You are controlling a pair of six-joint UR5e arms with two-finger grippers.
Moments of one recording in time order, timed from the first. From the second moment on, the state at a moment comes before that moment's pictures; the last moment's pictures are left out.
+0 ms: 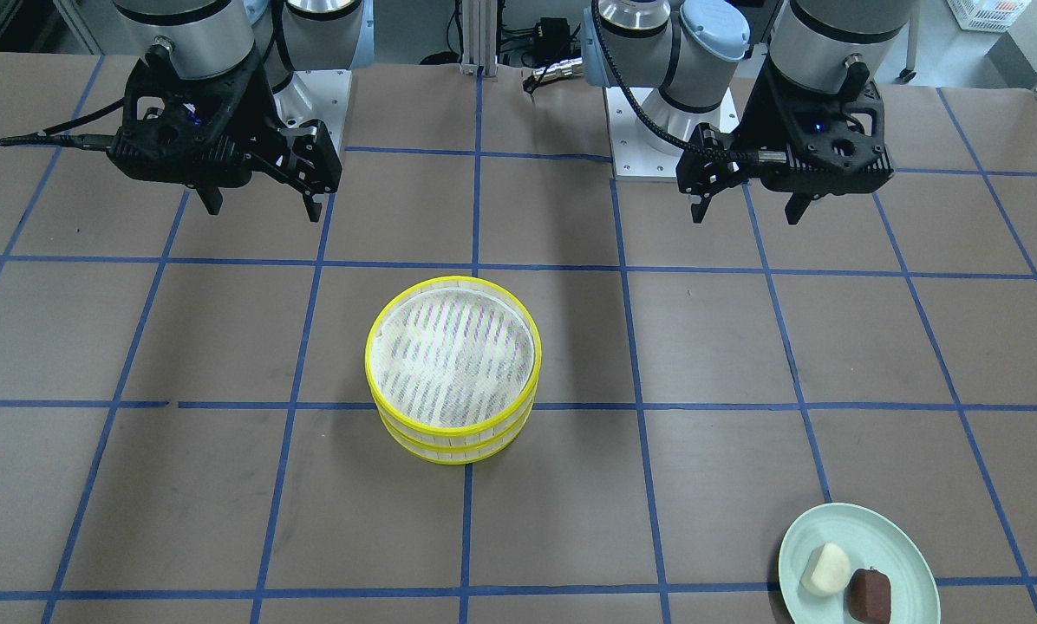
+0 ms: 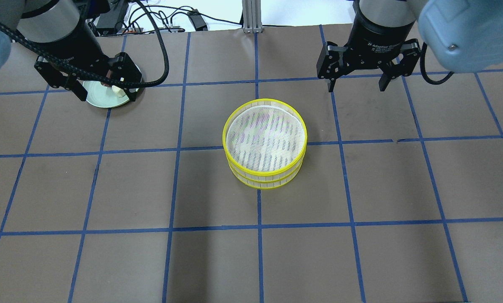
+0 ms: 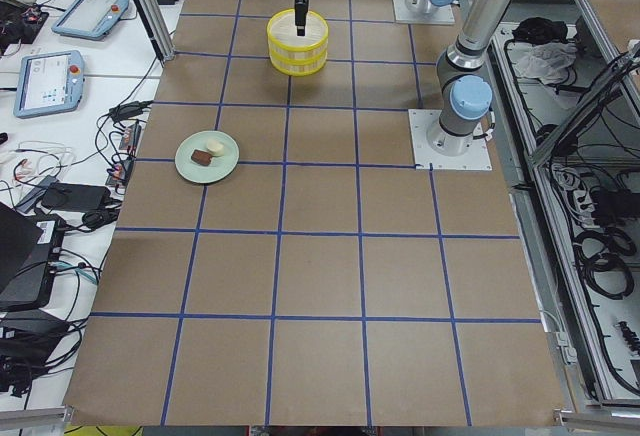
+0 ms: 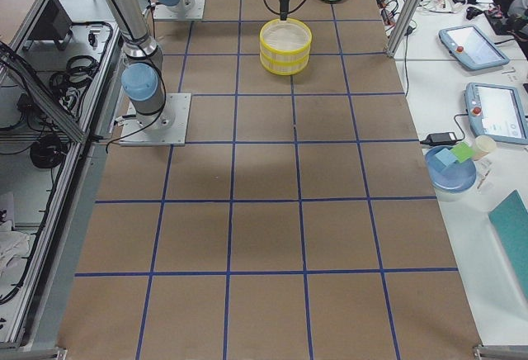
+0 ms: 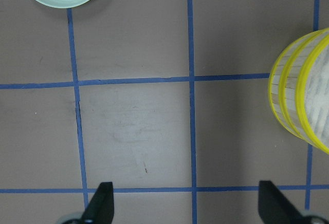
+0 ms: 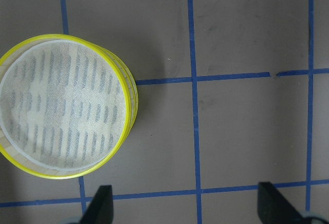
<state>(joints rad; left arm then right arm) -1.56 -1.56 -1.53 -1.60 1.62 0.04 1.68 -1.54 1.49 -1.55 -1.60 0.17</state>
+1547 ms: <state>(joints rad) -1.54 -1.56 -1.54 -1.55 1.62 0.05 1.68 -1.54 1.49 -1.54 -1.60 0.16</state>
